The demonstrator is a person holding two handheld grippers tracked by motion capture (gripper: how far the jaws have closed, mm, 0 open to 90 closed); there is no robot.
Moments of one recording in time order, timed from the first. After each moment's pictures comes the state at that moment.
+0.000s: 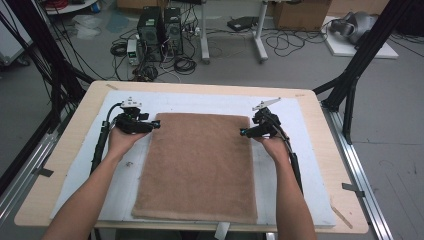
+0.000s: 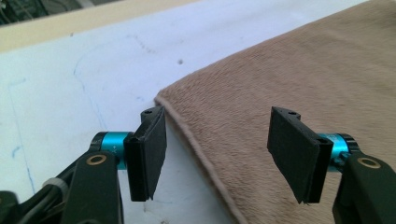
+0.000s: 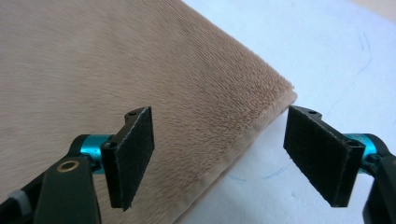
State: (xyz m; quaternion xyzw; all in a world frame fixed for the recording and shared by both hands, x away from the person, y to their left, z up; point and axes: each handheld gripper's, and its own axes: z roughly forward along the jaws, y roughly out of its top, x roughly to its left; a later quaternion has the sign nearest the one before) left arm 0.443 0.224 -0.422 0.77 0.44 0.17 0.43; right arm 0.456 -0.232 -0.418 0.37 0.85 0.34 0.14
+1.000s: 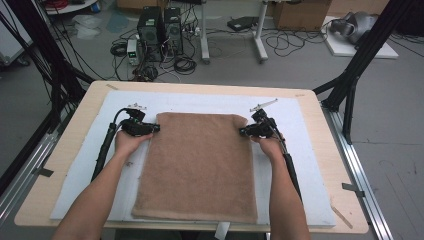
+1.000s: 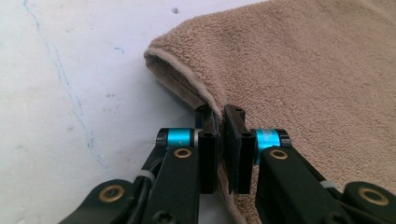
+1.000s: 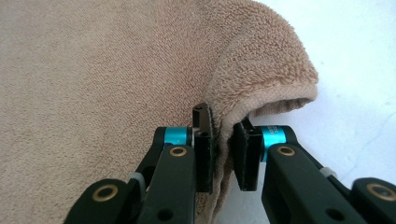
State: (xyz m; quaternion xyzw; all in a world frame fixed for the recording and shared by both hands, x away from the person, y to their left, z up) left arm 0.450 0.220 -0.440 0.77 0.47 0.11 0.41; right arm 0.463 -0.230 -0.429 0.38 0.85 0.37 0.06
